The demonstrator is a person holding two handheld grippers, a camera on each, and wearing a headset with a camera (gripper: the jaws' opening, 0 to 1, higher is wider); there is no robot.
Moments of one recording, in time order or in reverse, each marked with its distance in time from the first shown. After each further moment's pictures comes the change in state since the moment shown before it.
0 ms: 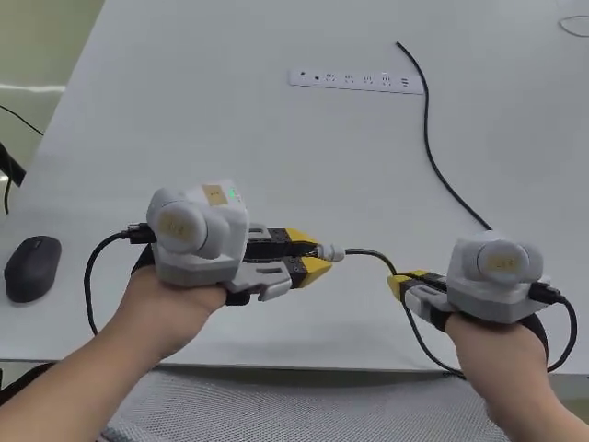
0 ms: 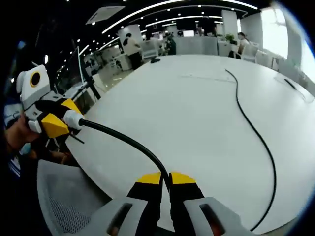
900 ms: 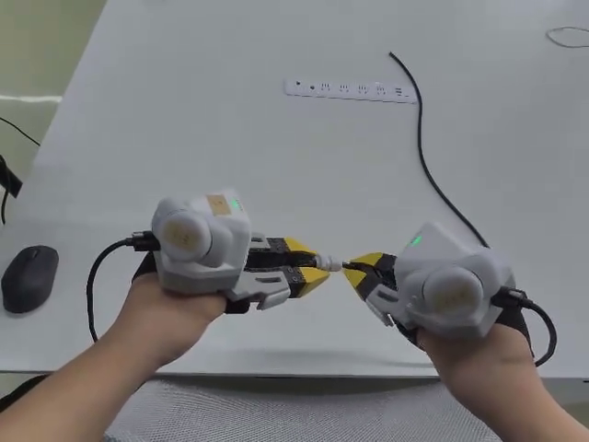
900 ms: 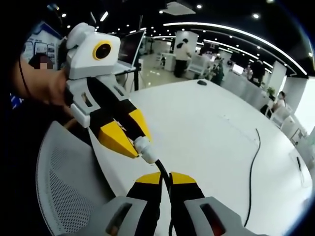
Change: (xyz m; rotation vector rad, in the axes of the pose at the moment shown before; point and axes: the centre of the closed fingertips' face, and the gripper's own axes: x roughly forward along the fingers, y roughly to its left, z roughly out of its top) left arm -0.001 0.000 -0.004 0.017 0.022 -0.011; right arm -0.020 0.086 0.047 -0.560 -0.086 0.110
